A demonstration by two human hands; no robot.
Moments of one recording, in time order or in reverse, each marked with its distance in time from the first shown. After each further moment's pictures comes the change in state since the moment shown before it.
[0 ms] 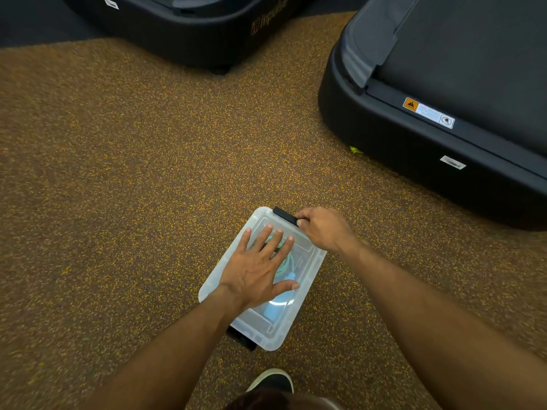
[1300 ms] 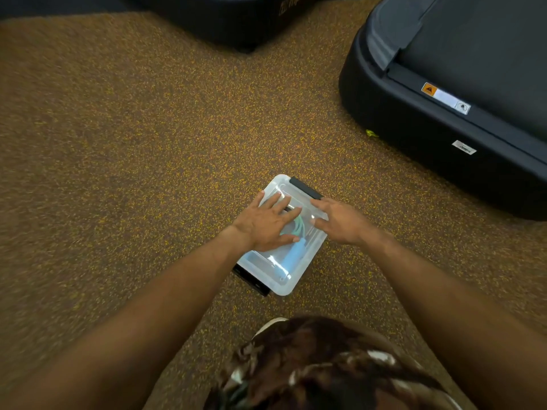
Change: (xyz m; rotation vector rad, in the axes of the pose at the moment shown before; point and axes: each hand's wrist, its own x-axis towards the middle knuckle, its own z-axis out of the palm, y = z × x) left_hand -0.020 -0.016 -0.033 -0.045 -0.117 0.033; right_hand -0.069 -0.009 0.003 -0.158 -0.183 -0.089
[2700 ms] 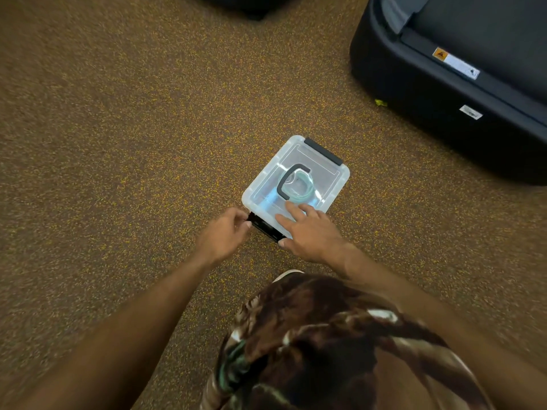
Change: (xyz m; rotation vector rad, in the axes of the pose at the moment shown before) left_hand -0.153 0.012 0.074 -0.930 0.254 -0.543; right_hand -0.070 -0.086 0.101 -0.315 -0.067 -0.185
